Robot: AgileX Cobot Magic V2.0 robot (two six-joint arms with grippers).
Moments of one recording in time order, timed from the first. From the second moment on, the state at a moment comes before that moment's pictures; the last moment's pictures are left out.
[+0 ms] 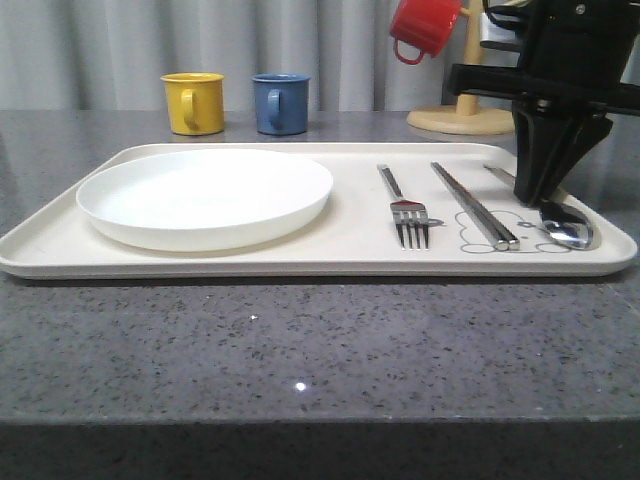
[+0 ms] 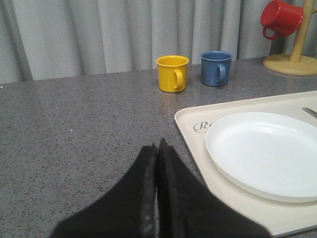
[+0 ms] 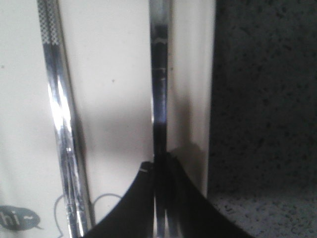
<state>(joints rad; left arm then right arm) -0.18 0.30 -0.36 -0.04 0.26 0.13 0.20 1.83 -1.51 0.15 1.14 0.25</state>
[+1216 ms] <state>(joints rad) -0.18 0.30 -0.36 -0.04 0.26 0.13 0.20 0.91 -0.98 0.05 0.83 0.06</state>
